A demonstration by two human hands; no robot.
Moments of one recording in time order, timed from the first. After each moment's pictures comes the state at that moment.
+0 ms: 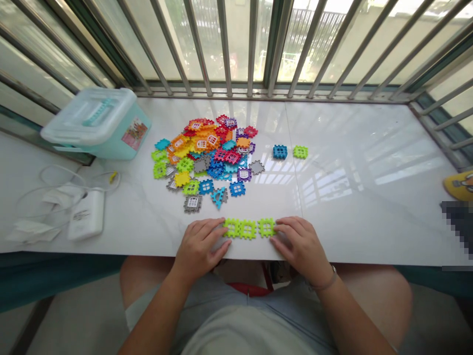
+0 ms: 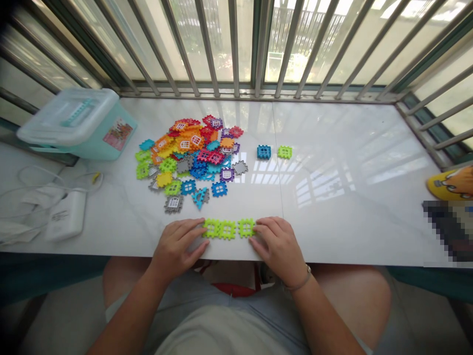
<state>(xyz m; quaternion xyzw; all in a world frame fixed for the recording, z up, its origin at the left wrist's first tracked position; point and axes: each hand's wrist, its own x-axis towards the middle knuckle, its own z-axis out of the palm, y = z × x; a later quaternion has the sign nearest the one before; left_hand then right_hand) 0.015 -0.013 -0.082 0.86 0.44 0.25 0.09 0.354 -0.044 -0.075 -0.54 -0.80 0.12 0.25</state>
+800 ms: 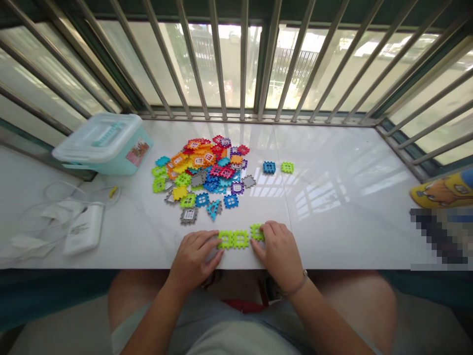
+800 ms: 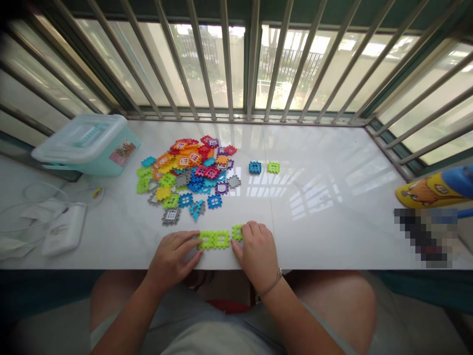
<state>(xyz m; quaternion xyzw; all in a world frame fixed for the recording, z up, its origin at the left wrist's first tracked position) 0.016 -0.013 -0.083 0.86 0.43 0.26 0.08 0.302 -0.032 -0.060 -0.65 -0.74 0.05 0.15</state>
